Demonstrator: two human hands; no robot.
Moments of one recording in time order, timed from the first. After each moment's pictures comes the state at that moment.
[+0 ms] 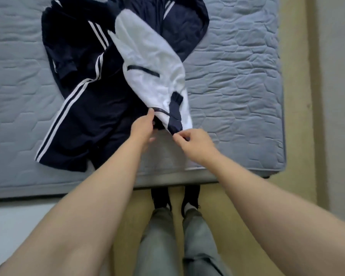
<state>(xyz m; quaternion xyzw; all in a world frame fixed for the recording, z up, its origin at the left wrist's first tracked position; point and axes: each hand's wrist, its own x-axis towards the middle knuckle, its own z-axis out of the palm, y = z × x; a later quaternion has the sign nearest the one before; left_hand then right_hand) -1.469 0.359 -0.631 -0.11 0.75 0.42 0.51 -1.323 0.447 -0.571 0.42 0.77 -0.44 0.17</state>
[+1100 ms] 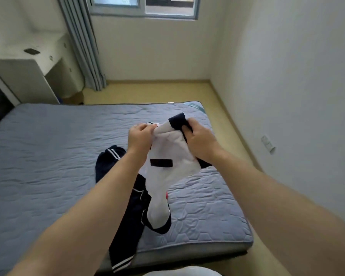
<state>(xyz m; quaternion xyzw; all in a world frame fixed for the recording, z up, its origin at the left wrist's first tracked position) -1.431 0.354 -0.140 0.11 0.69 0.66 0.27 -1.284 0.466 -0.115 0.32 0.87 -0.33 -0.19</state>
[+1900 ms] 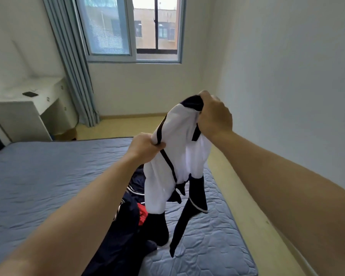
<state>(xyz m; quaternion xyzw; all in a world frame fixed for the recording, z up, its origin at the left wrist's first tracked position) -1.447 0.380 -0.079 0.43 0.81 0.39 0.11 -1.275 0.503 0.012 0.37 0.85 -0.04 -0.37</state>
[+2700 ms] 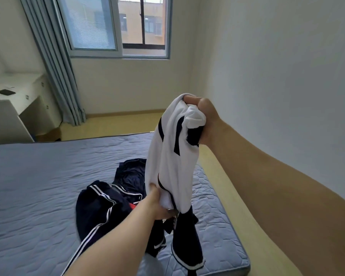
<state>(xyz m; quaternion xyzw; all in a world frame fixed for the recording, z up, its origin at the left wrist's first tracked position) -1.369 0.375 -0.194 -0.19 0.47 0.55 0.67 -1.279 0.477 0.036 0.27 0.44 -0.83 -0.19</state>
